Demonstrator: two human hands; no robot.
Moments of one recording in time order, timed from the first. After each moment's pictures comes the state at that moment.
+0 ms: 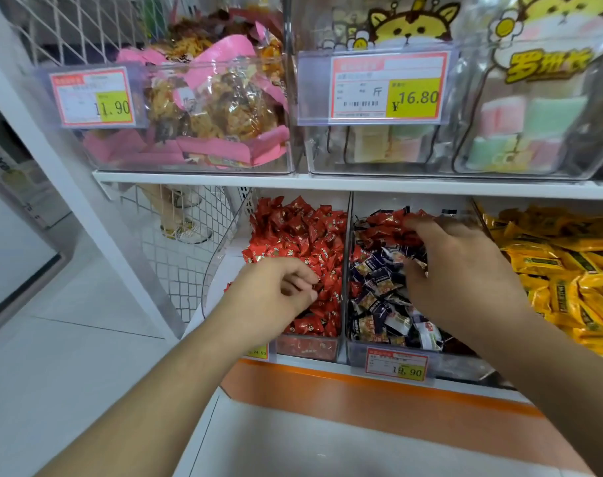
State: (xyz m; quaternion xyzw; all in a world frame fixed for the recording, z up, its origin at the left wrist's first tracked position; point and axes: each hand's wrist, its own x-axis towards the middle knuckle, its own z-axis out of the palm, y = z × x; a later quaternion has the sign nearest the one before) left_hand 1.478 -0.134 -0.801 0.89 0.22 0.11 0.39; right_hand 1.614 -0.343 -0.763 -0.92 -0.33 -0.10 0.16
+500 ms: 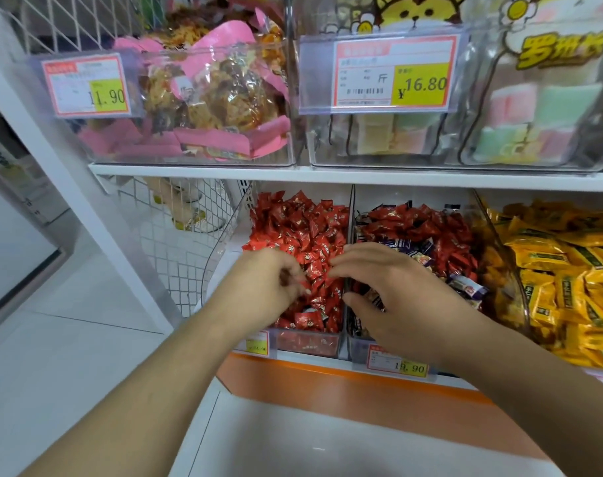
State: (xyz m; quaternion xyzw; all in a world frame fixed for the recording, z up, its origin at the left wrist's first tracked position) left_hand 1.485 -0.121 -0.802 0.94 0.25 0.07 0.24; right_hand 1.598 -0.323 -0.787 -0.79 -0.57 0.02 0.21
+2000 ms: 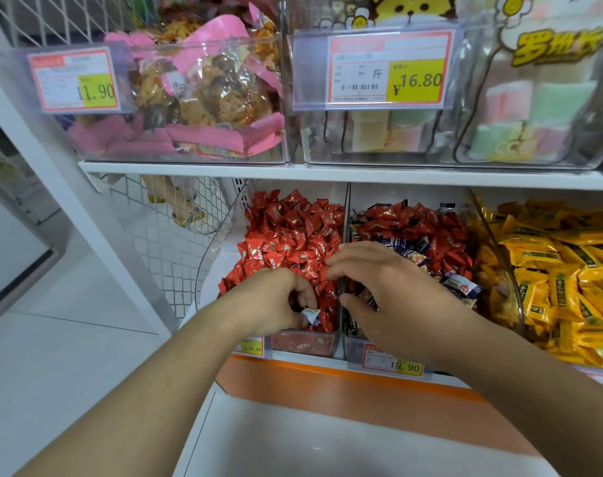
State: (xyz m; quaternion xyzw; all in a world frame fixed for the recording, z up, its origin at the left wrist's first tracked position) left_hand 1.500 -0.114 -0.824 0.95 0.17 -0.09 0.26; right_hand 1.596 -0.322 -0.786 -0.80 -0.57 0.03 0.21
